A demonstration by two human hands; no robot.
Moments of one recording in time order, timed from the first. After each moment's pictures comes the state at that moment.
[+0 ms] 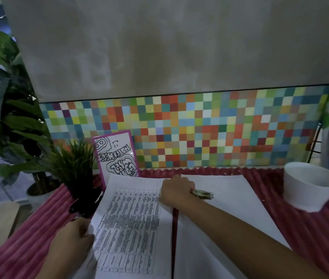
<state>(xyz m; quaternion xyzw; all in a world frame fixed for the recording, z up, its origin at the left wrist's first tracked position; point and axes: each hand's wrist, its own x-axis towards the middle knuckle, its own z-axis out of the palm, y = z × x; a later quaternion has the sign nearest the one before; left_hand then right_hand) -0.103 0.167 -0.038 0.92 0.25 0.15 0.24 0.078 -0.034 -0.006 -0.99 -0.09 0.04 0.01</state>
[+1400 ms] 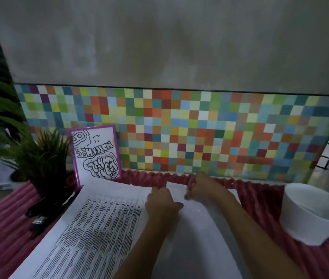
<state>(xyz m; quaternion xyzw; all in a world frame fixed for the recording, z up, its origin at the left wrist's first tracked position) 0.089 -0.040 -0.043 0.95 0.18 0.07 0.25 0.181 -0.163 -0.023 -0.94 -0.13 0.10 0.31</state>
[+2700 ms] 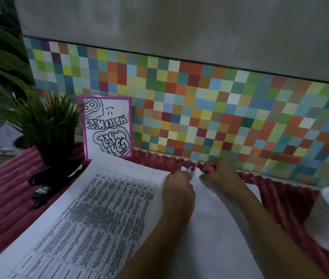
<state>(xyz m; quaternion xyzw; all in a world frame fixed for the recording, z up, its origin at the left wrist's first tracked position) 0.097 -0.047 -0.075 0.86 0.08 0.34 0.36 0.193 -0.159 -0.041 -0.91 -0.18 -0.02 0.37</state>
